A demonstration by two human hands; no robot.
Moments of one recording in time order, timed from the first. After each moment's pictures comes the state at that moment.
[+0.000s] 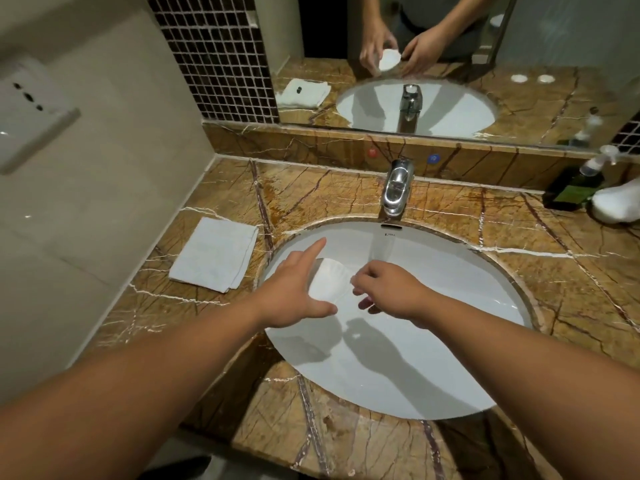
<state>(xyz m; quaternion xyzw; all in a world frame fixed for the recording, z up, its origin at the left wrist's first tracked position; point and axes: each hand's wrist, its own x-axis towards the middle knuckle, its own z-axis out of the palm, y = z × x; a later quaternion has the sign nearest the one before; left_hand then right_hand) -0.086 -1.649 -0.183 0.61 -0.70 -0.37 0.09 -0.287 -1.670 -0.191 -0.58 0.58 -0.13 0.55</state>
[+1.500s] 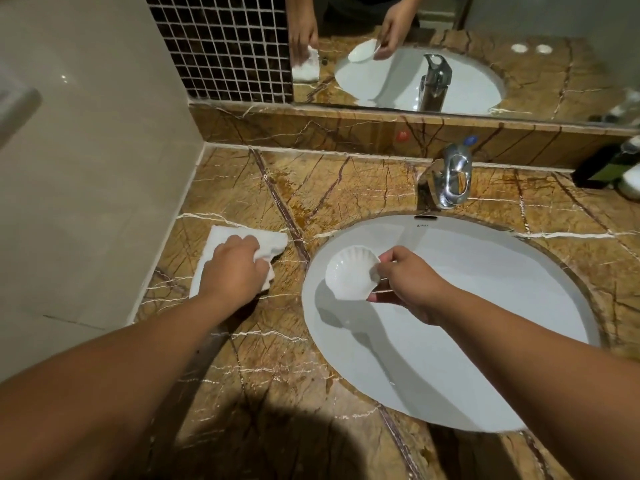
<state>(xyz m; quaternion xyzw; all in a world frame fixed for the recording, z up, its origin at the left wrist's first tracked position) 0.090 -1.735 -0.242 0.70 -0.70 -0.15 0.08 -0.180 -1.710 -0.216 -0.32 0.67 -0.27 0.61</state>
